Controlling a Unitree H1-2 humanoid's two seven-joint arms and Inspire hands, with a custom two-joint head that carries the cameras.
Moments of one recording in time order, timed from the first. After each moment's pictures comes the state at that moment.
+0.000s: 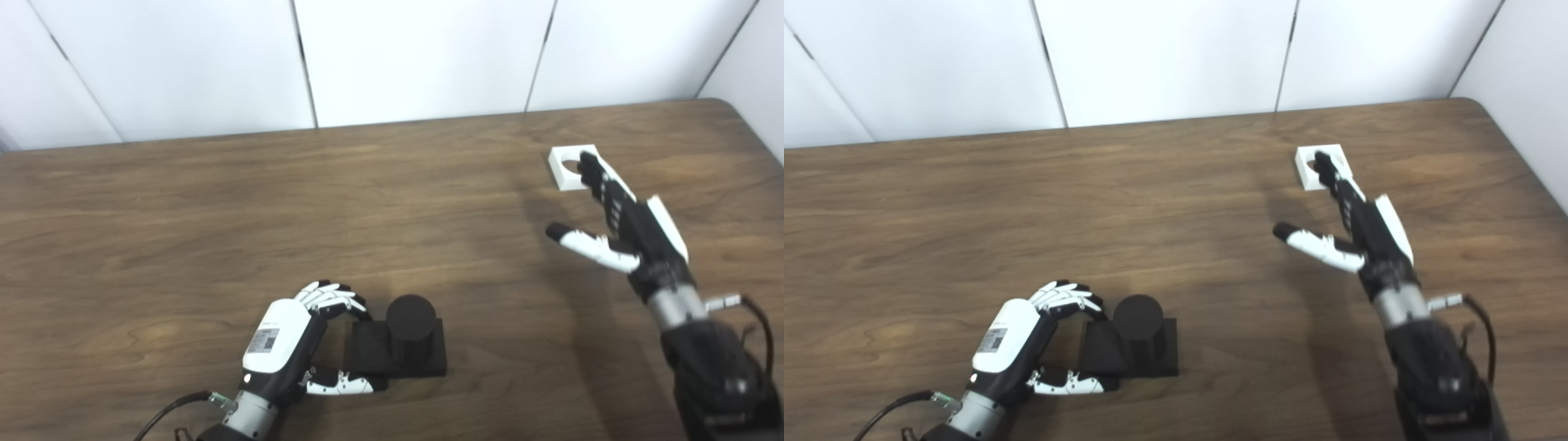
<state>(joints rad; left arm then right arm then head) 0.16 0.26 -0.40 -0.21 0.74 -0.12 -0.01 0.08 -0.36 -0.07 -0.46 -0.13 0.33 0.05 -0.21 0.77</state>
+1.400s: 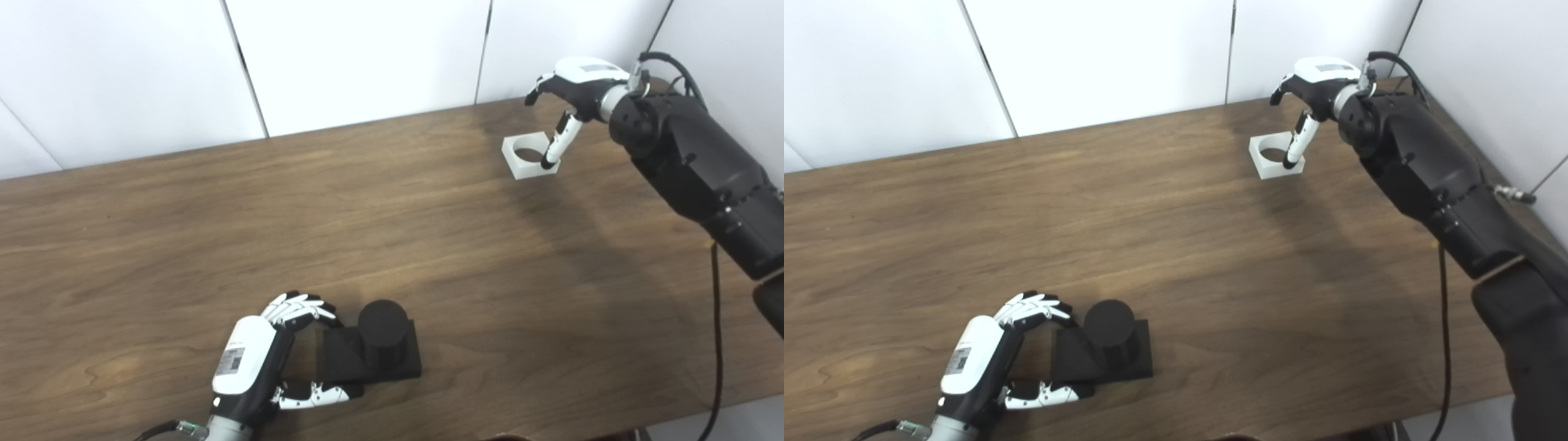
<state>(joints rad) 0.16 0.26 -0.38 -0.19 0.69 -0.17 0.00 -0.61 -0.76 0.35 0.14 -0.74 0.40 0.56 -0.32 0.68</state>
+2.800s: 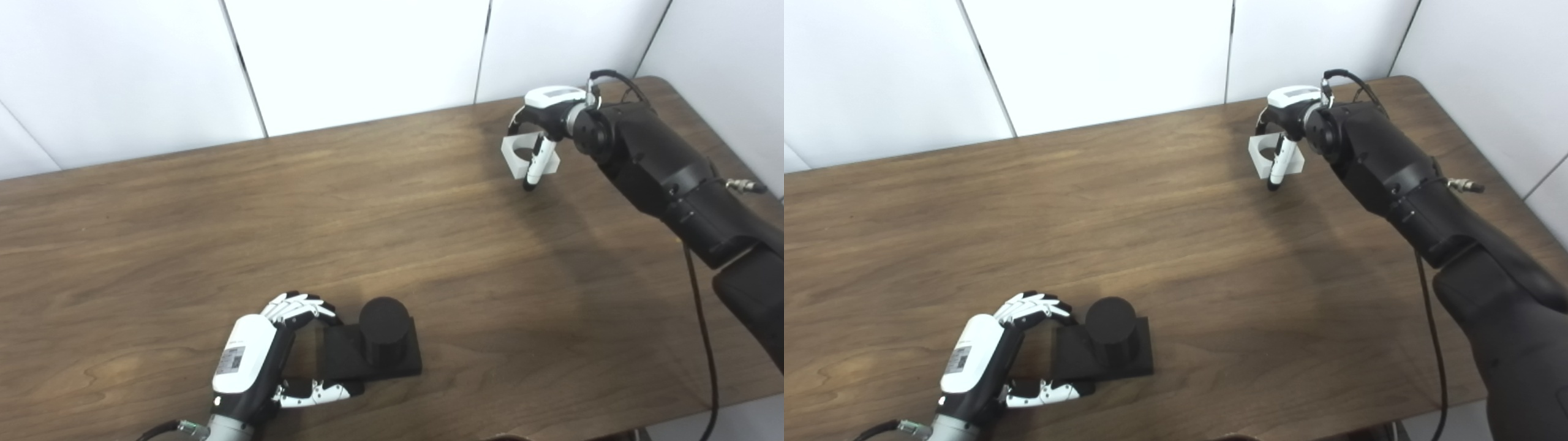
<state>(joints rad) 0.16 0.26 -0.38 -0.21 0.71 -0.14 -0.01 -0.67 -0.68 0.43 0.35 -0.82 0.29 0.57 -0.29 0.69</state>
